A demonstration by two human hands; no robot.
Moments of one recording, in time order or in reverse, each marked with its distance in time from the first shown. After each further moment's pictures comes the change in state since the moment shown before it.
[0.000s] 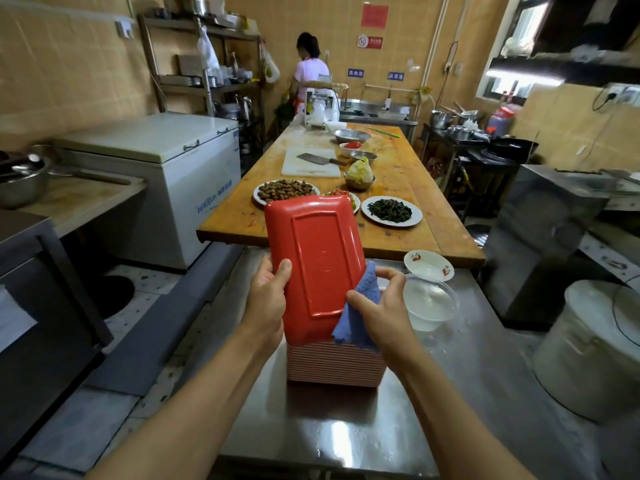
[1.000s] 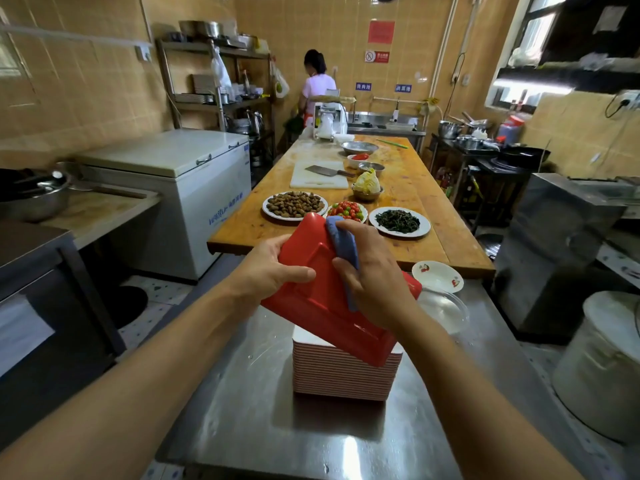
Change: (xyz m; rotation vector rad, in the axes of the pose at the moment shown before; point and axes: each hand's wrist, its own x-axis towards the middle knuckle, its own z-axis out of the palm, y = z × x) left_hand 0.016 0.069 -0.004 0.627 -0.347 -0.028; right_hand 0.027 -0.055 0.005 -0.695 -0.028 -0.710
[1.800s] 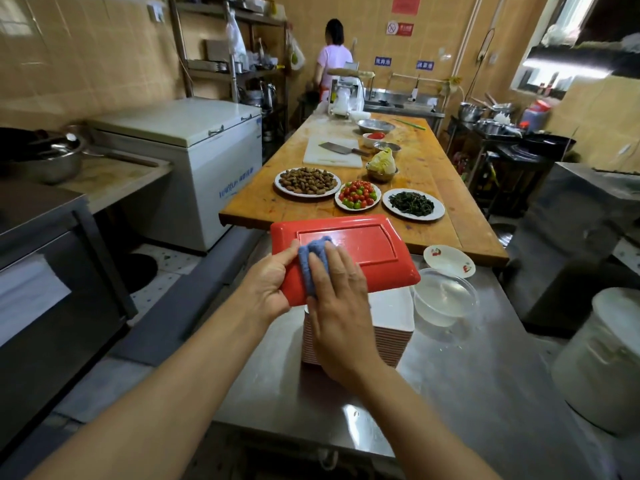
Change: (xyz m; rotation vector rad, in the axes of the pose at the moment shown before) left_hand -0.010 -0.041 0.019 -0.770 0.341 -0.393; right_hand -0.066 -0.031 0.078 -0.220 -0.003 -0.050
